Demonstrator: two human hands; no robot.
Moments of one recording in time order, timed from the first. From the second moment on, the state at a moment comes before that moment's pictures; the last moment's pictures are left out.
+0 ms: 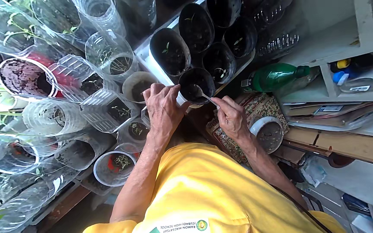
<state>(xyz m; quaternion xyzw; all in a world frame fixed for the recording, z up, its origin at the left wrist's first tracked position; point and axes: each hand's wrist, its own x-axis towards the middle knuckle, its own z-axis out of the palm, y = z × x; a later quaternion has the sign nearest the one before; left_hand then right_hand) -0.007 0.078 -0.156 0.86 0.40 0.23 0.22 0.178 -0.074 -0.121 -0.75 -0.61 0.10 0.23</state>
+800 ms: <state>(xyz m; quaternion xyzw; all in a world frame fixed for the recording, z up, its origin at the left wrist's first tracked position) -0.006 0.080 -0.155 0.87 0.39 0.23 0.20 0.191 -0.072 -0.110 -0.74 -0.61 0.14 0.22</state>
